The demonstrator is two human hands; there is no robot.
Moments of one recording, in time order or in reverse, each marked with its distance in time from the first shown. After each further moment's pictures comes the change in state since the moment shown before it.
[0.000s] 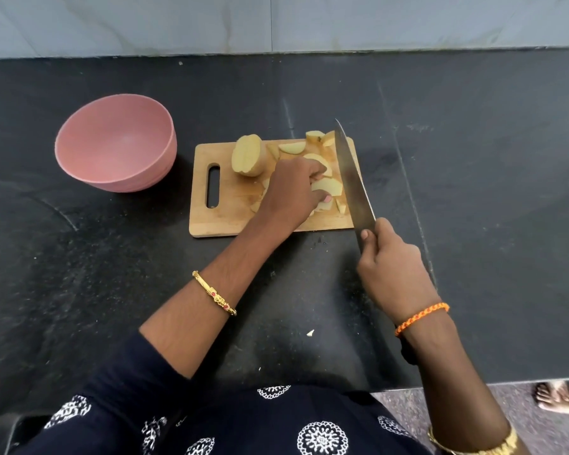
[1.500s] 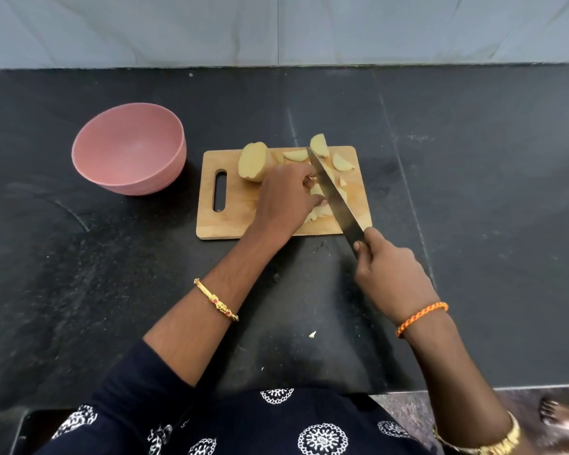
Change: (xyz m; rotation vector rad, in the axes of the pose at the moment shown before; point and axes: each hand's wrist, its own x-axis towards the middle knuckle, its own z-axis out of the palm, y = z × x) left_hand -0.007 -0.003 -0.006 0.004 0.120 -0.038; right_hand -0.001 0.000 -0.003 -0.230 -0.087 -0.055
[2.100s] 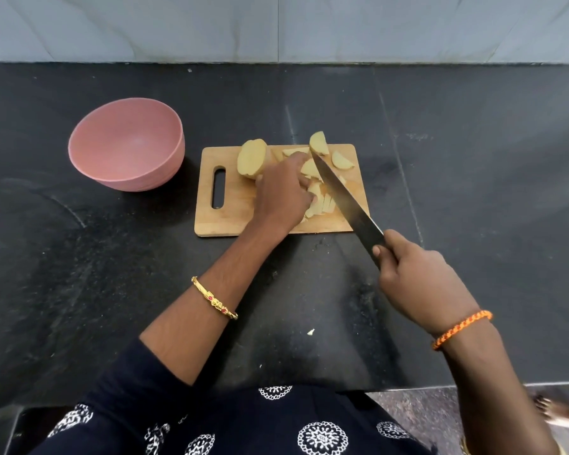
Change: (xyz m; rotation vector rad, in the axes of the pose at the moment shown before) left_hand 0.001 -0.004 0.001 -0.095 -0.026 -0.122; right_hand -0.011 0.013 -0.024 -0.091 -0.046 -0.010
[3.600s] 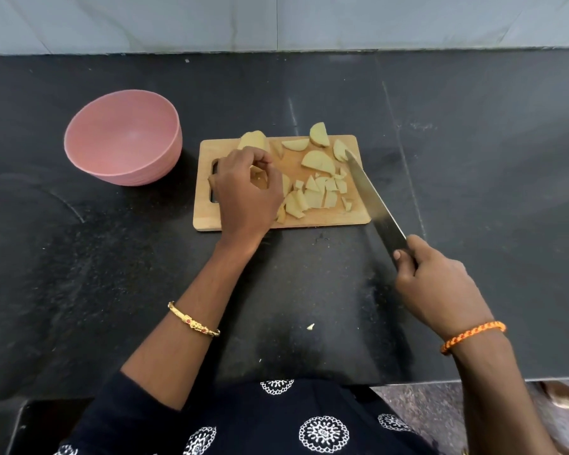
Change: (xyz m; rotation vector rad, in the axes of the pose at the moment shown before) left_hand -0.016 -0.030 -0.015 -0.064 0.490 0.118; right_hand -0.004 0.023 0.008 0.080 0.047 0.103
